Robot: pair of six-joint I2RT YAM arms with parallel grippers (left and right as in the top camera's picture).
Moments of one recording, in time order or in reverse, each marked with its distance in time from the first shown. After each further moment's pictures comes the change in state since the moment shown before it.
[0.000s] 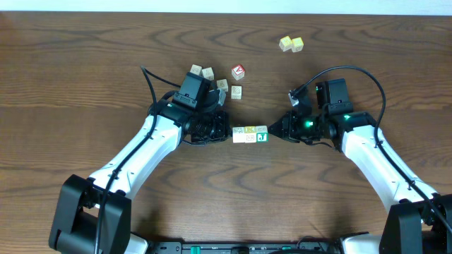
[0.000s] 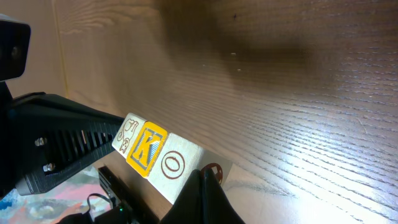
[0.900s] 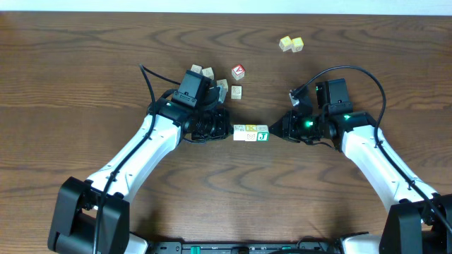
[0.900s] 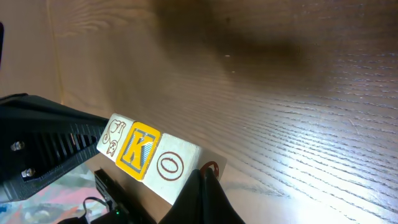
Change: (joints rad) left arm 0.000 -0.009 0.017 0.000 0.000 -0.002; right arm 0.000 0.000 0.000 0.001 0.019 0.003
